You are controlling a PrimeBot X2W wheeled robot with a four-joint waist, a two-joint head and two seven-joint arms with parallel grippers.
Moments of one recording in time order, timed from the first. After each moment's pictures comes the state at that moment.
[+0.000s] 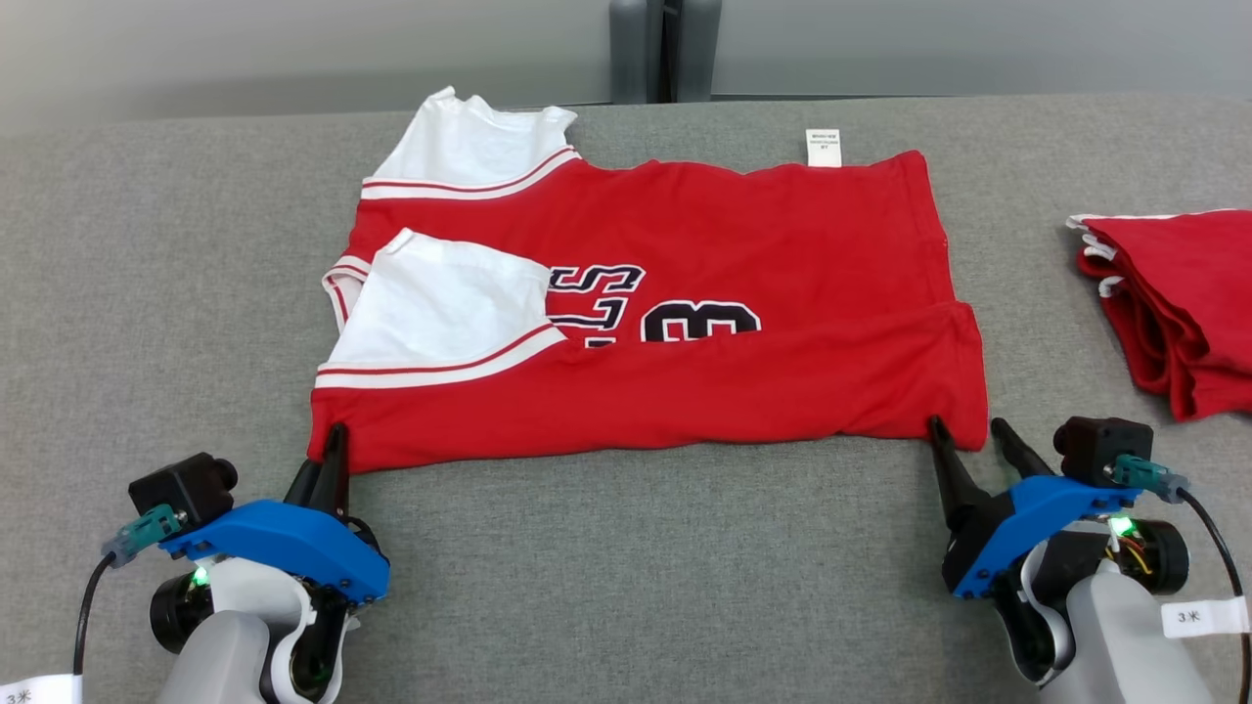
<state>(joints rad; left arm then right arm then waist) -0.27 0.19 -0.17 0.46 -0.71 -0.04 0.02 -0.34 -0.05 -0.09 0.55 0.18 0.13 0.03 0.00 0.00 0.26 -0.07</state>
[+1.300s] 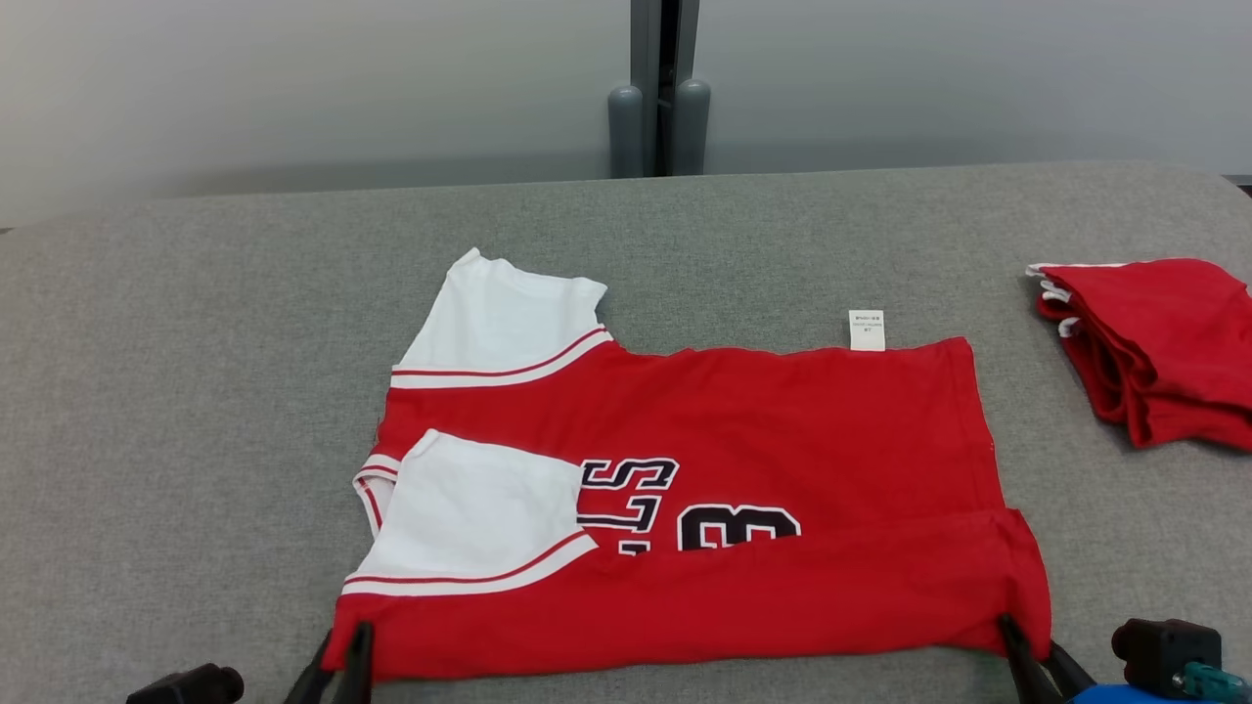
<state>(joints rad) 0.25 0.27 -0.21 -0.05 -0.73 0.05 0.11 0.17 -0.05 -0.11 0.07 0.23 0.13 0.21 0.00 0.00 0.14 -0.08</state>
